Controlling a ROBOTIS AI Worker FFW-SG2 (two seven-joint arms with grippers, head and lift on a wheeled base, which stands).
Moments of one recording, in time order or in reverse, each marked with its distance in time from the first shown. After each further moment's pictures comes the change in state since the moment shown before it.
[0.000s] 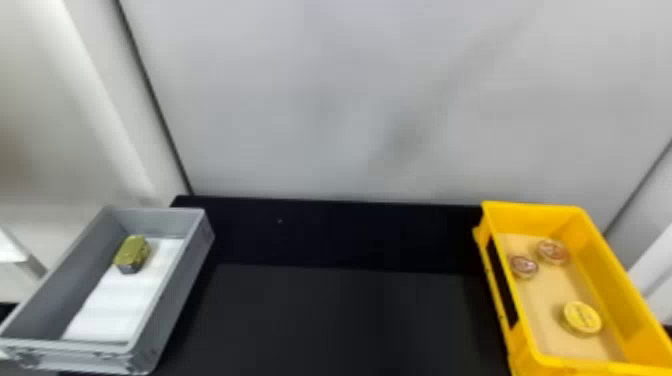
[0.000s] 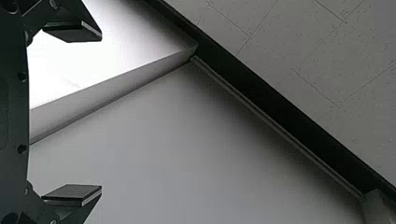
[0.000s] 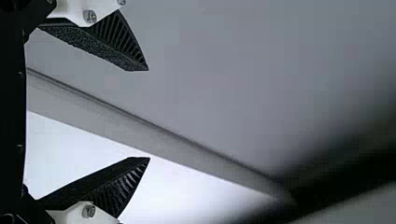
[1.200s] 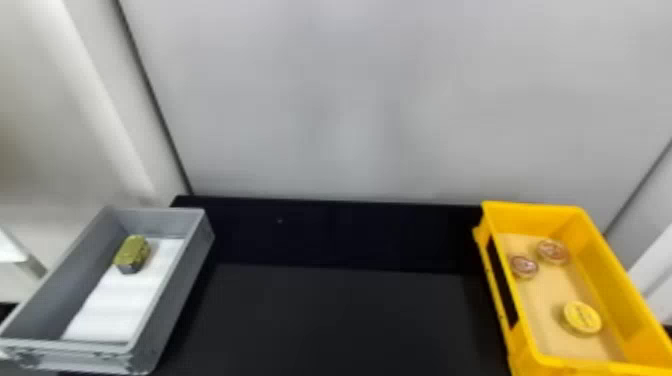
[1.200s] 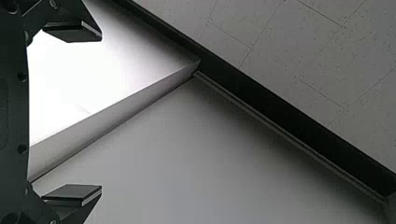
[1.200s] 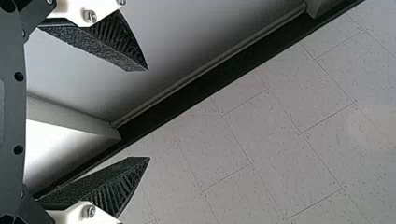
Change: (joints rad) left arm 0.059 0.006 0.098 0.005 -0.032 -0.027 0.013; right arm -0.391 -0.207 0.055 -0.156 0.084 -0.110 0.118
